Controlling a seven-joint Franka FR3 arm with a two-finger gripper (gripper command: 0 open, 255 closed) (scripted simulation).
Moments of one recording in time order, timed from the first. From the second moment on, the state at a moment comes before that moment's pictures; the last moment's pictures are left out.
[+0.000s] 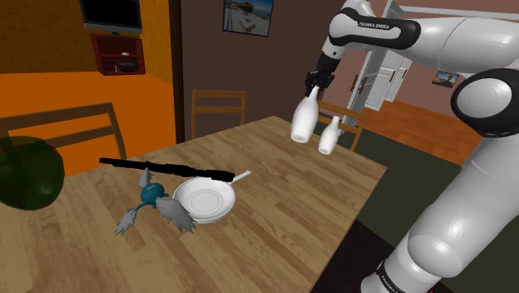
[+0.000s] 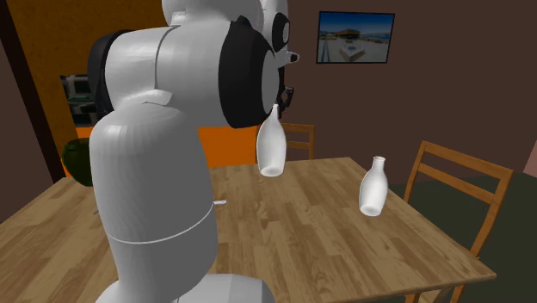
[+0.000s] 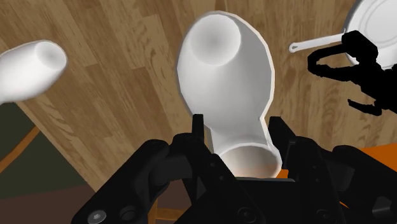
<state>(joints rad) -0.01 -0.05 -0.24 -1.61 0.04 1.79 -0.13</state>
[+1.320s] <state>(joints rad) 0.01 0.03 -0.23 -1.29 0.05 1.54 -0.09</state>
